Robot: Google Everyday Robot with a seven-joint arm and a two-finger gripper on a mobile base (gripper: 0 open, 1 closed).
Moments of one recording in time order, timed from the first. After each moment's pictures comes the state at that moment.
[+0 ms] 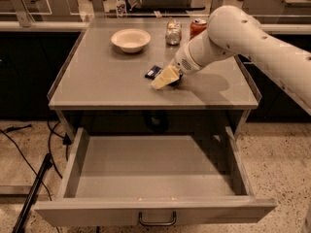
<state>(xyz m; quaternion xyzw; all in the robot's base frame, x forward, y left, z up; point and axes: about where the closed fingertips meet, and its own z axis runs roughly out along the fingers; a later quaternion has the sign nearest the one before) 0.696 -0.056 0.824 -0.46 0.81 0.14 0.34</state>
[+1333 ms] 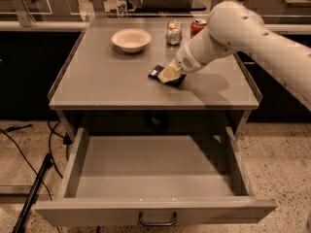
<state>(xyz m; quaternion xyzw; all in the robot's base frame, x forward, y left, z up) 0.691 -0.059 0.831 -0.45 0.81 0.14 0.33</state>
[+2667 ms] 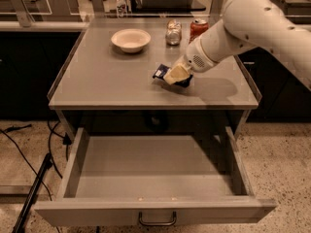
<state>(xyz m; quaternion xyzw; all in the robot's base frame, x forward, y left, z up) 0.654 -0.069 0.858 -0.49 0.80 0.14 0.33</state>
